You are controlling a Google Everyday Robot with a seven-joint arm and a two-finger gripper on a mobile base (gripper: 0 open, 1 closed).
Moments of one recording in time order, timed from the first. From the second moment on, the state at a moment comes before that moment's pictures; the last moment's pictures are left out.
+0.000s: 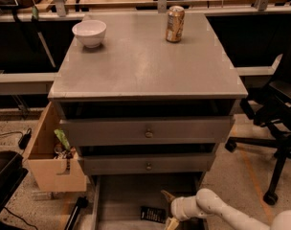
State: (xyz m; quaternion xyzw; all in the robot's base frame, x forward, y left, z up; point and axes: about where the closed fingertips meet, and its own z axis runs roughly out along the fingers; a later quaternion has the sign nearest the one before) arm 0.465 -0.082 0.177 -0.62 0.66 0.27 0.32
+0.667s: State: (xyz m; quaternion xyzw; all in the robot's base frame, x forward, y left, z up) arm 0.470 -0.071 0.197 -0.62 0.67 0.26 0.32
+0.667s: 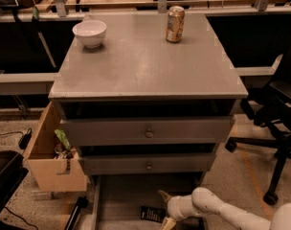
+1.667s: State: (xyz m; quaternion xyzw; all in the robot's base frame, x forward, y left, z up) arm 0.488 -0.046 0.231 -0.64 0.67 0.22 0.32
